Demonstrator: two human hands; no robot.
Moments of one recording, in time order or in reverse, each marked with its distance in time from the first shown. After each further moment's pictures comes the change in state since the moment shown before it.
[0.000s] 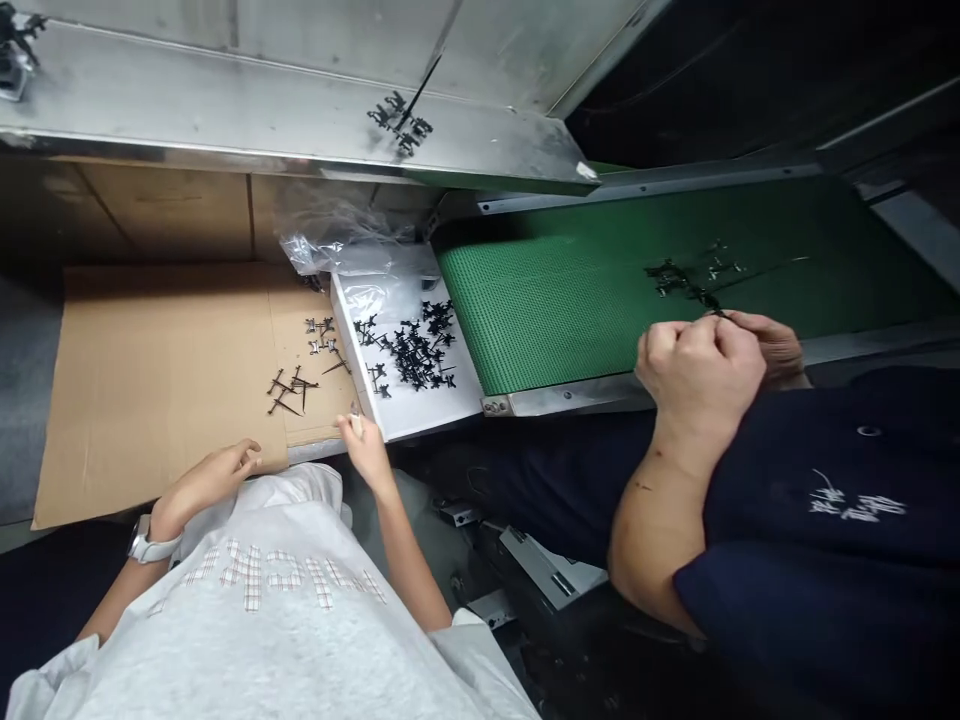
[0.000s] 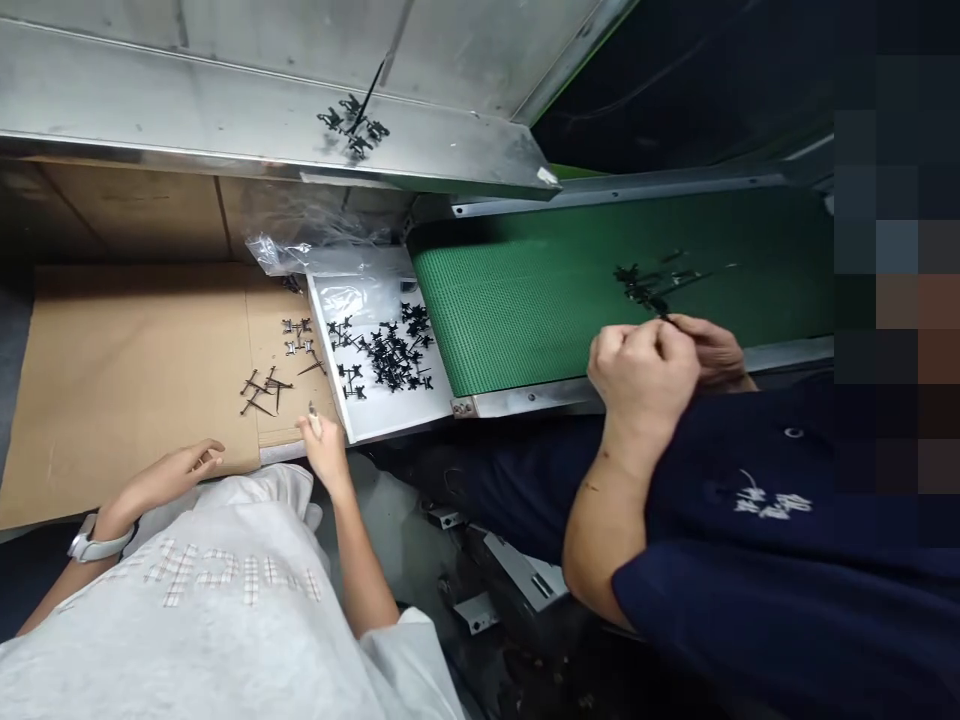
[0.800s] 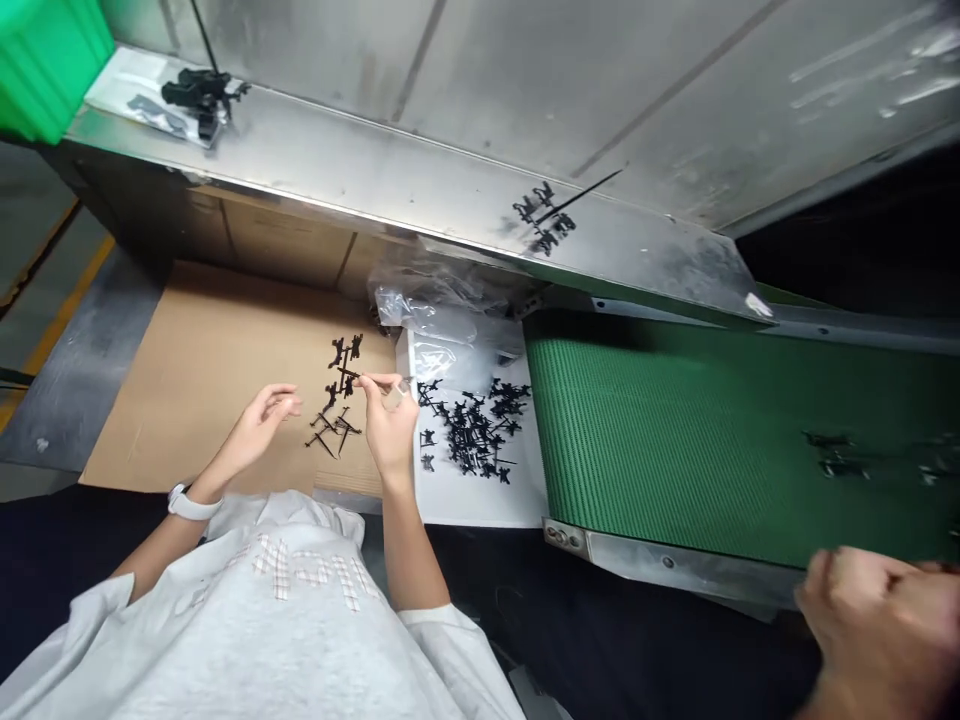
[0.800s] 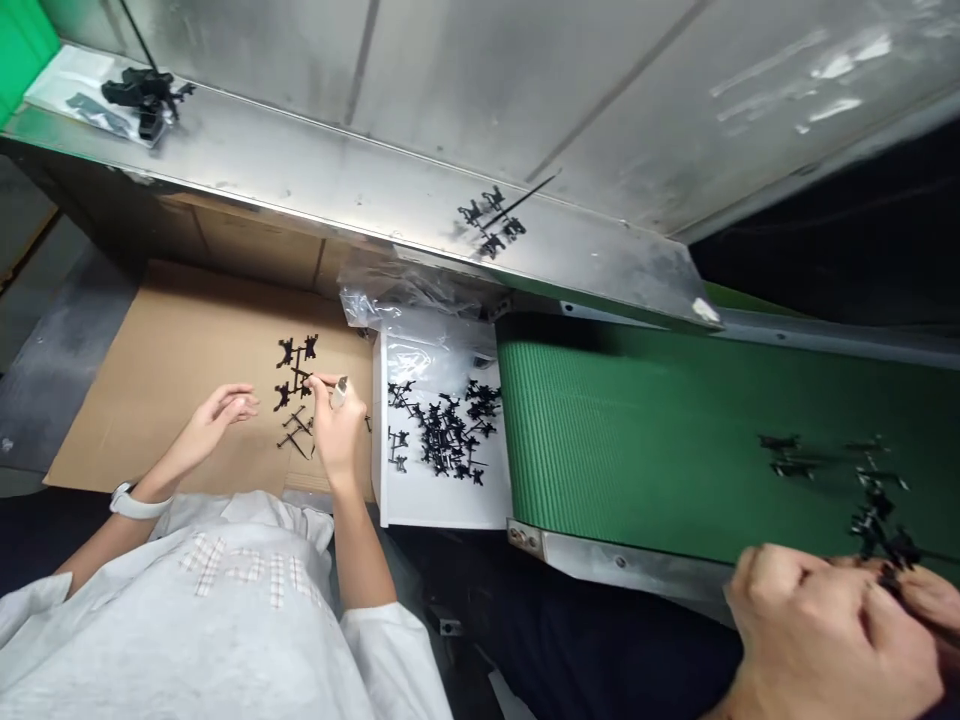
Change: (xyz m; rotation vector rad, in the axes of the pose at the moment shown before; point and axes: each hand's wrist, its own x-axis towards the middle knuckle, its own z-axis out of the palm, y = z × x) left_hand 0.033 0.039 -0.040 -0.793 0.426 0.055; right_hand 0.059 -0.143 0.033 0.136 0.092 -0.332
